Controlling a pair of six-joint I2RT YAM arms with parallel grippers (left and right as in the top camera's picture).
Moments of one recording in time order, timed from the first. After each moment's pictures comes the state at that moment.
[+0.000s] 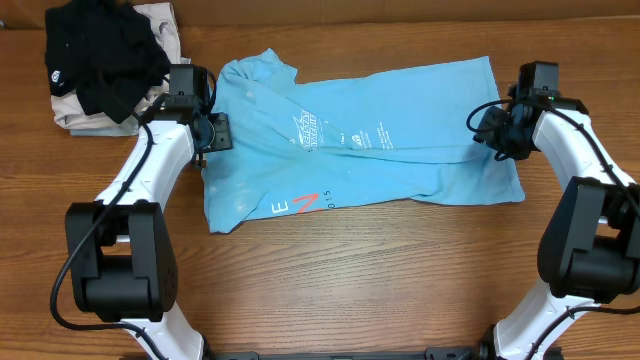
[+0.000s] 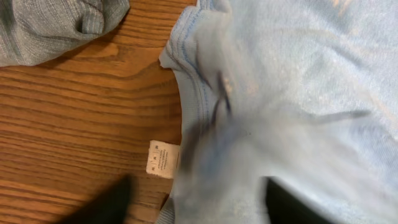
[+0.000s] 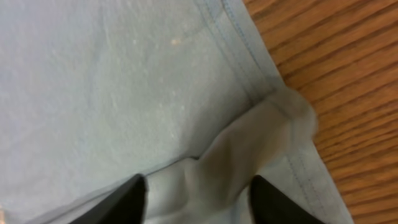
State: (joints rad) left arm -0.03 1.89 1.34 -0.59 -0.10 -0.19; right arm -0.16 1.96 1.40 -0.68 -0.07 0.30
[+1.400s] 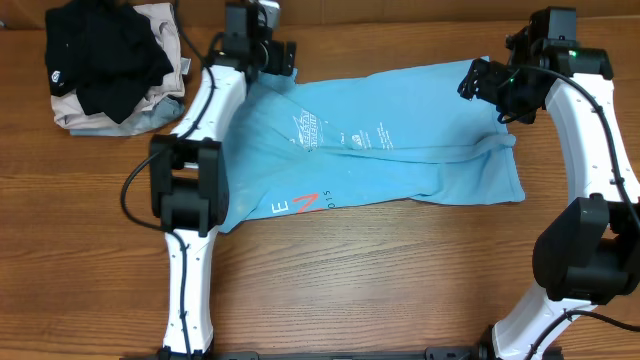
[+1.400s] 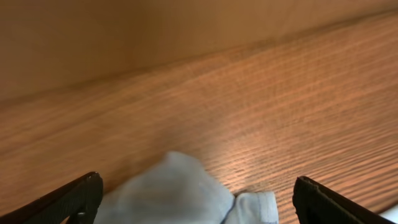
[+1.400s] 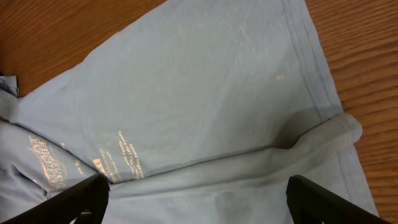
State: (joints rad) left arm -0.16 2.55 2.14 -0.33 0.10 0.06; right arm -0.11 1.94 1.78 -1.01 -0.22 0.25
